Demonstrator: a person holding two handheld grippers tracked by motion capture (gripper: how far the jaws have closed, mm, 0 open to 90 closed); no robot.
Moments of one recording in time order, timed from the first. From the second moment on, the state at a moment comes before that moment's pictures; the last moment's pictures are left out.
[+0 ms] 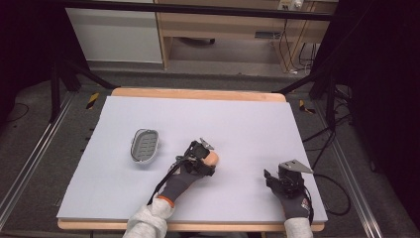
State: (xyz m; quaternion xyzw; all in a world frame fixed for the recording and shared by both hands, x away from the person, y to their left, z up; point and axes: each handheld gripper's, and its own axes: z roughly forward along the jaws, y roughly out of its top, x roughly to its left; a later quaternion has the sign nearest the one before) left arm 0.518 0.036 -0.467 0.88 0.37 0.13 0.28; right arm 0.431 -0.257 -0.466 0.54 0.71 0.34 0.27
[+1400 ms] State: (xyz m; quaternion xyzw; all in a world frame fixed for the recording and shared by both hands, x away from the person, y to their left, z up) left arm 0.508 0.049 -0.445 0.87 0.37 0.14 0.30; right arm 0.431 -0.256 -0.467 0.54 0.72 0.34 0.27
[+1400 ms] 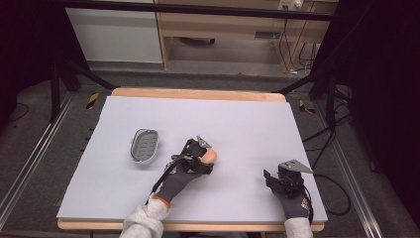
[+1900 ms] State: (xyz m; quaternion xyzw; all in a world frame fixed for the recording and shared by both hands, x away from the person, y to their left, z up) left arm 0.498 0.075 -0.421 0.86 0.37 0.15 0.33; right arm 0.431 -0.256 -0.467 0.54 0.72 0.34 0.27
